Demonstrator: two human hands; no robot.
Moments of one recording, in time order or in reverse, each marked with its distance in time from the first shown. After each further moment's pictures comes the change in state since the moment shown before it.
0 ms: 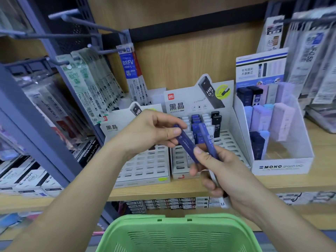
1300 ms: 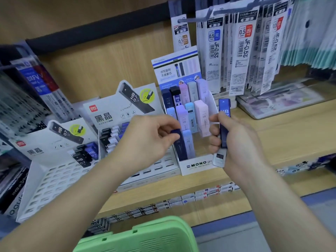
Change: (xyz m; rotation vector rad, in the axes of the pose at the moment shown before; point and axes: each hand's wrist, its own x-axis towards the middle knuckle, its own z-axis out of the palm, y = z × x) left_hand 0.058 0.035 0.148 0.526 0.139 0.326; right_hand -0.004 -0.042 -0.148 0.440 0.493 -0.153
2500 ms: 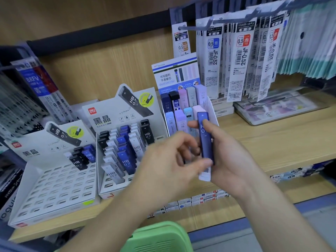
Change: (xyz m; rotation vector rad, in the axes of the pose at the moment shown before) left_hand -0.032 0.024 0.032 -0.154 0.042 0.026; right_hand -0.008 0.003 0.004 0.019 -0.280 0.278
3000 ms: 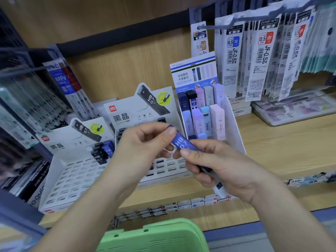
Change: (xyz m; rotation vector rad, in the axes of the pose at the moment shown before) left_hand -0.003 -0.009 -0.060 -0.540 0.116 -0.314; right_hand -0.010 0.012 0.018 -0.549 -0.370 -0.030
